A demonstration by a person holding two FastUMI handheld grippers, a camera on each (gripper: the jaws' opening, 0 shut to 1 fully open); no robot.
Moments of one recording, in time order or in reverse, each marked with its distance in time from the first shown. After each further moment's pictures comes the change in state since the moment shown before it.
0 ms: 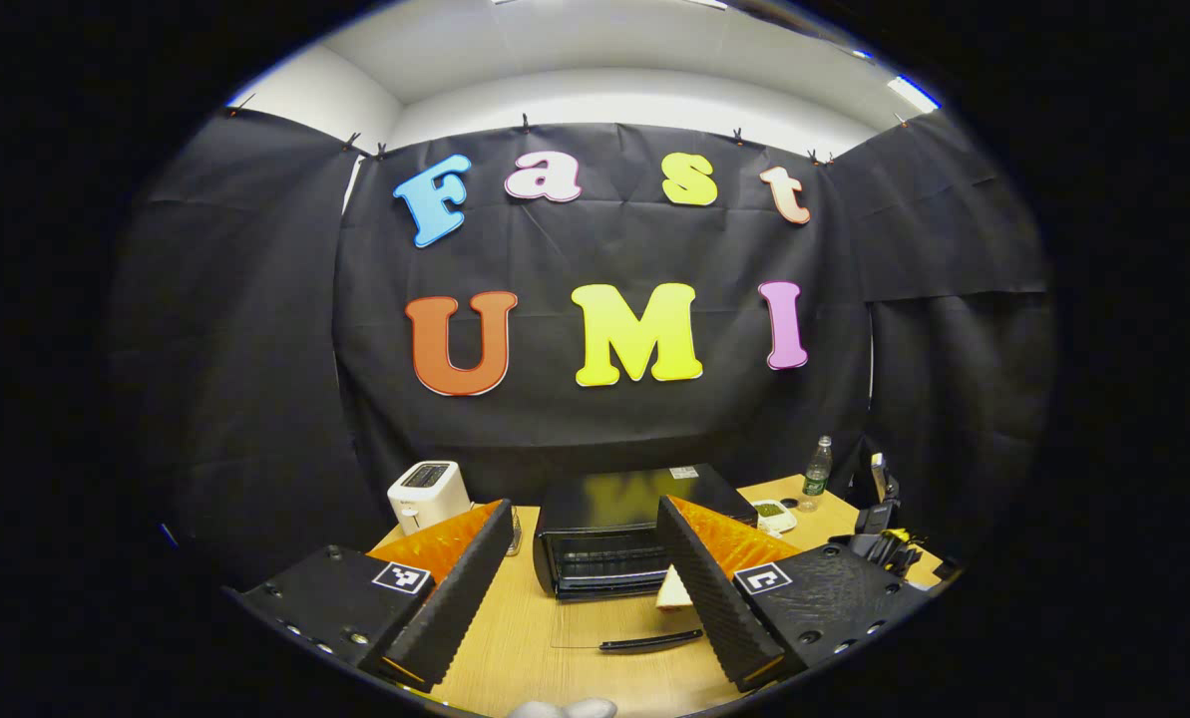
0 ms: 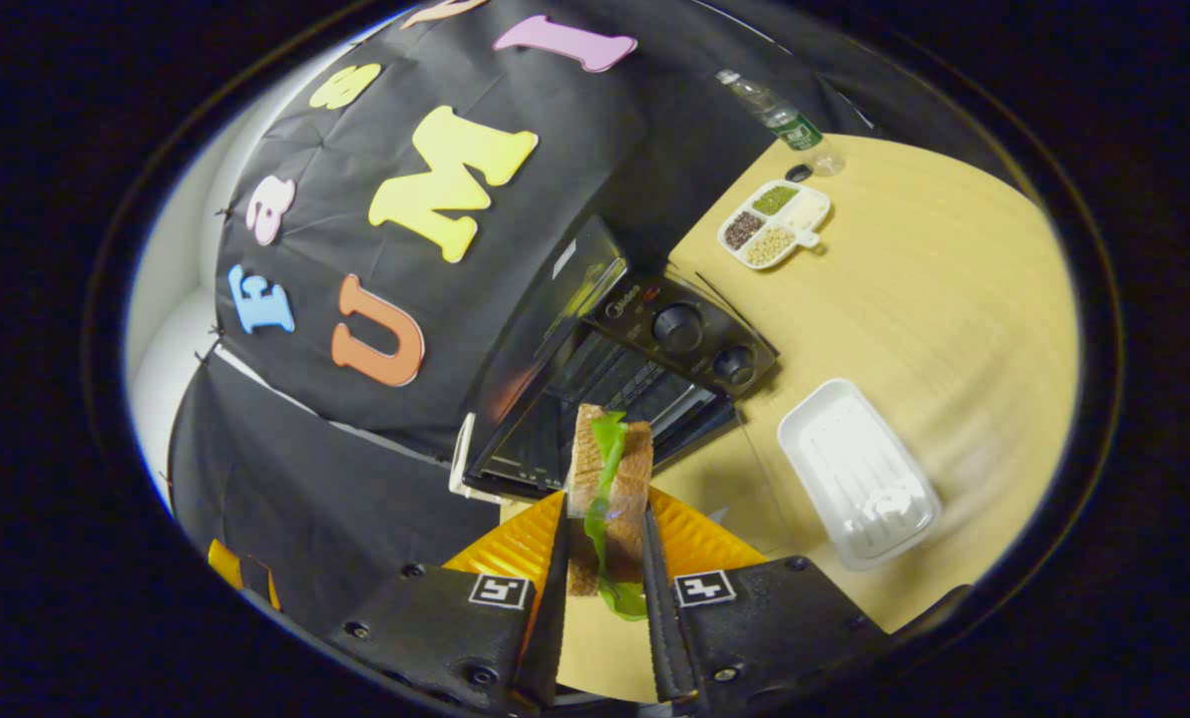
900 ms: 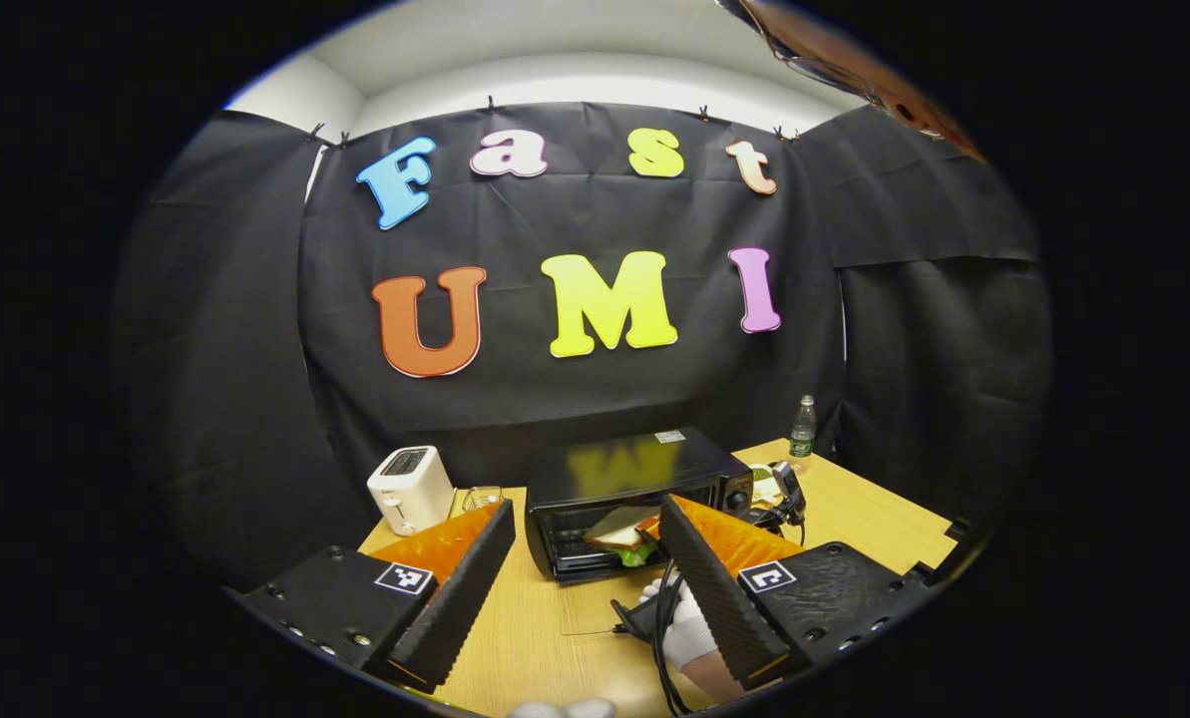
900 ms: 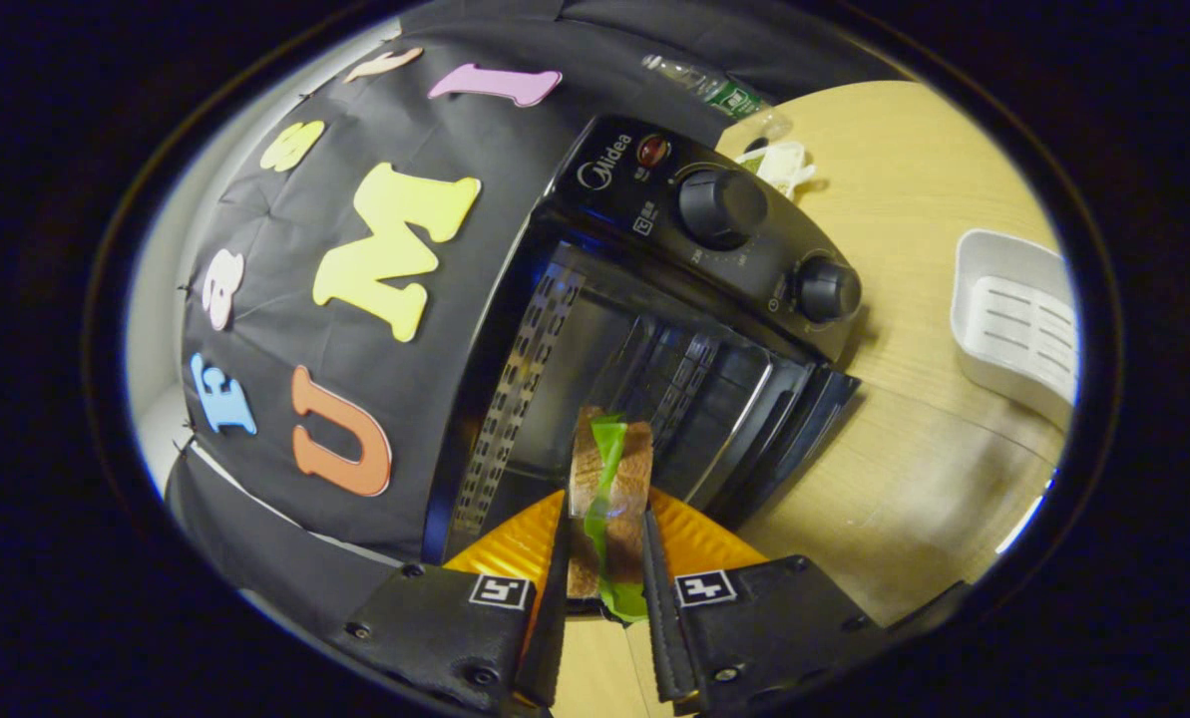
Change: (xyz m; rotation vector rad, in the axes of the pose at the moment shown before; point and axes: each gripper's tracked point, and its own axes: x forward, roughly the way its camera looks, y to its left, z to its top) left arm 0.008 0.005 -0.039 0.037 0.056 -0.062; right arm 0.159 0.003 0.008 0.159 -0.309 -0.046
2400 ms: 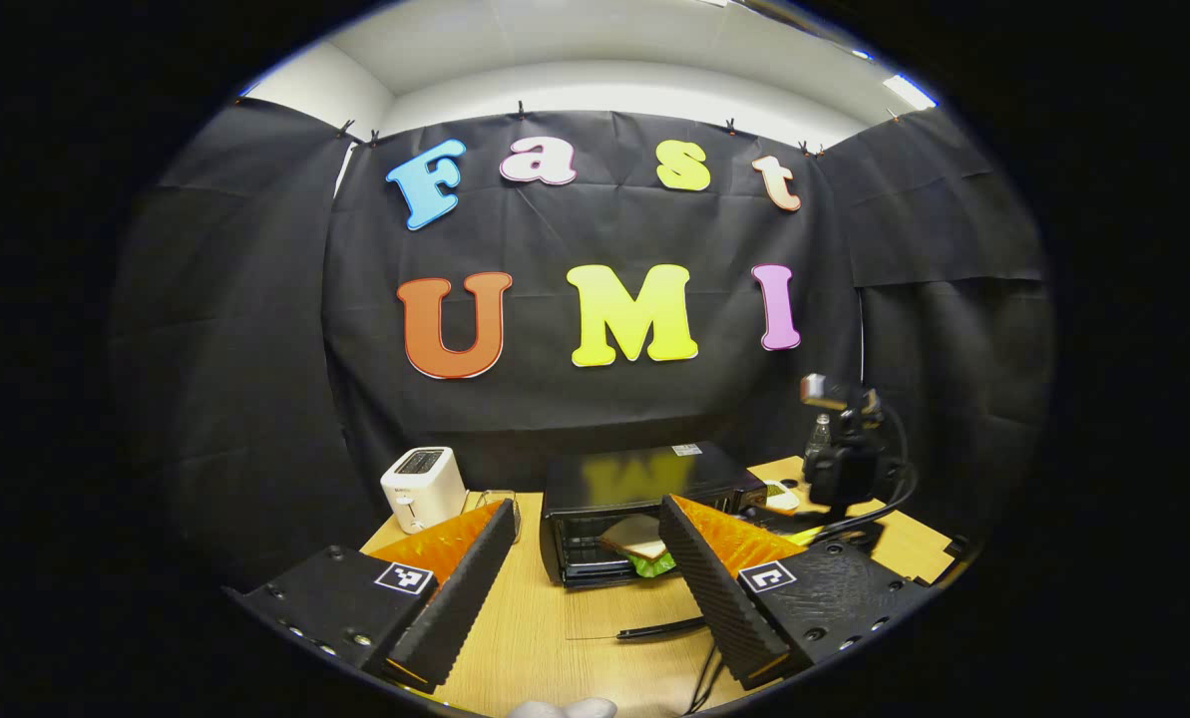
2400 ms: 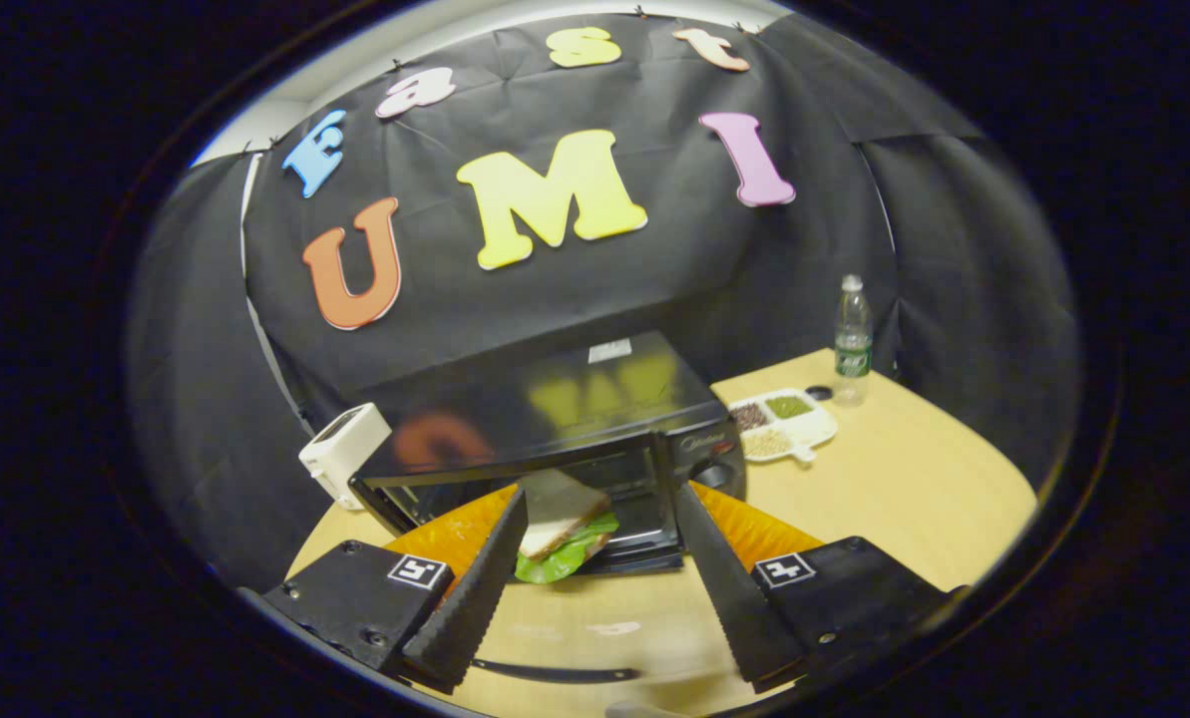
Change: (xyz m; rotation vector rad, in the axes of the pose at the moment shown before) left arm 0.000 0.011 0.002 -0.051 -0.037 0.042; right arm -0.141 0.050 0.105 -0.921 -0.079 -0.080
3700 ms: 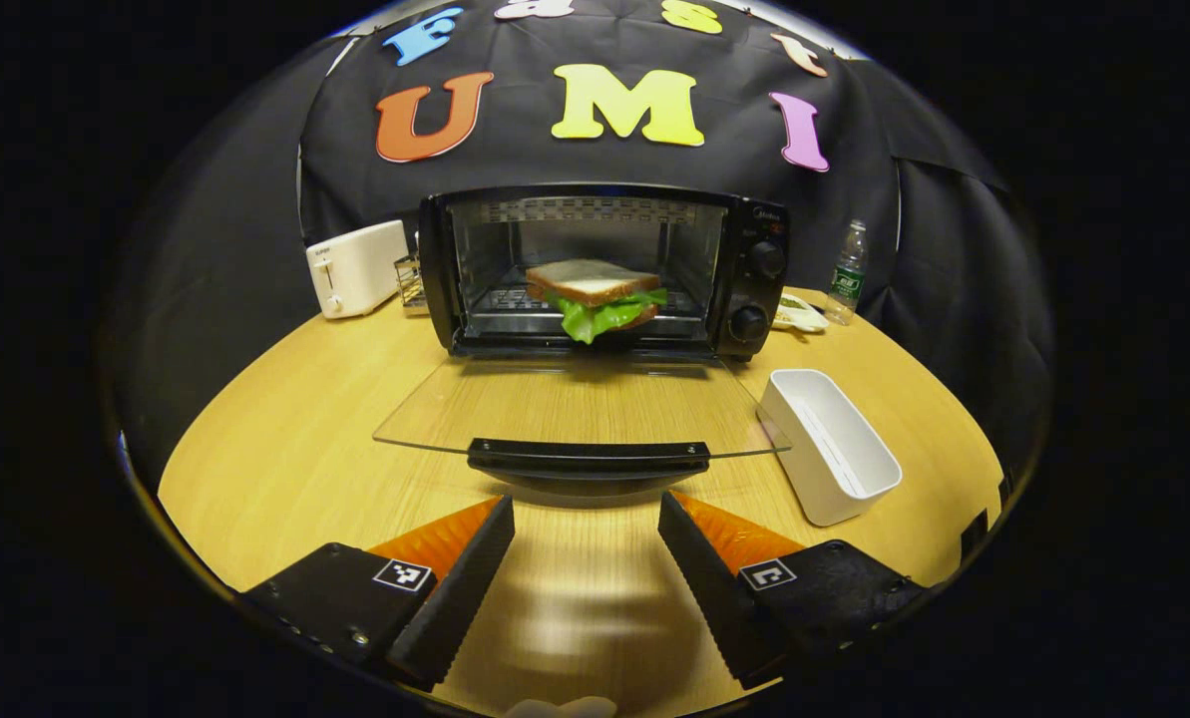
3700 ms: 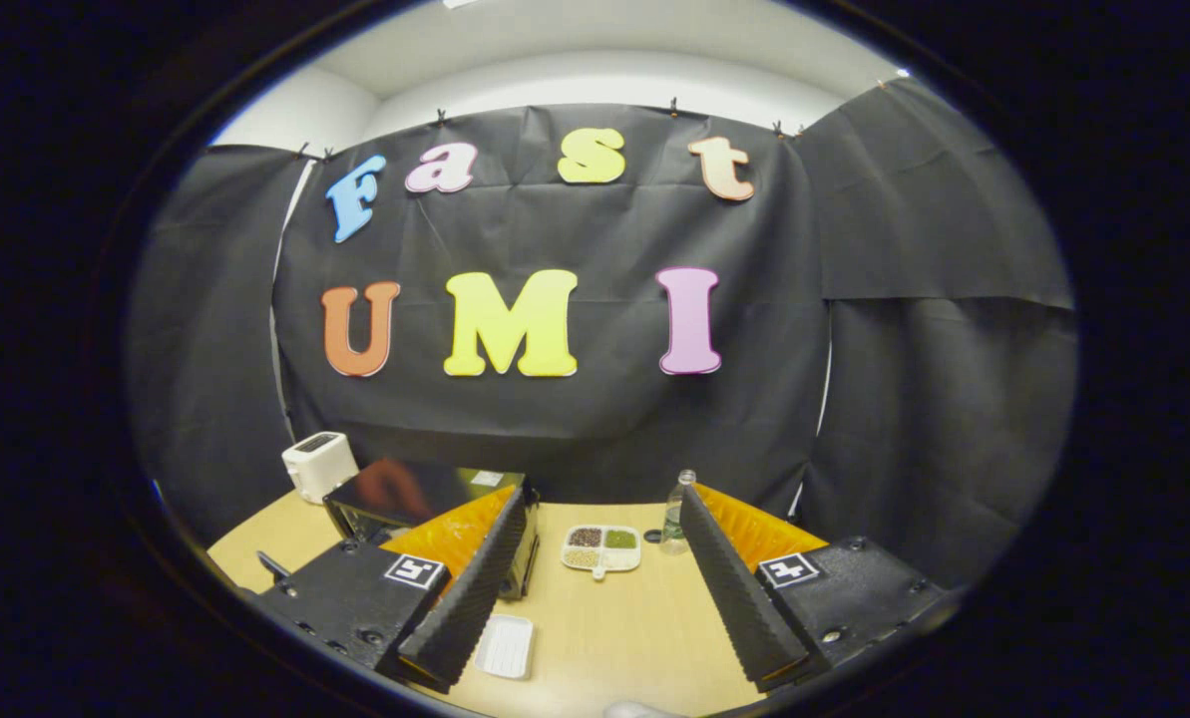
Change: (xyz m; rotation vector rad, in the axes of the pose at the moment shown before) left arm 0.060 -0.111 -0.306 -0.093 0.486 0.059; right arm -0.157 -0.175 0.178 -0.240 -0.152 -0.035
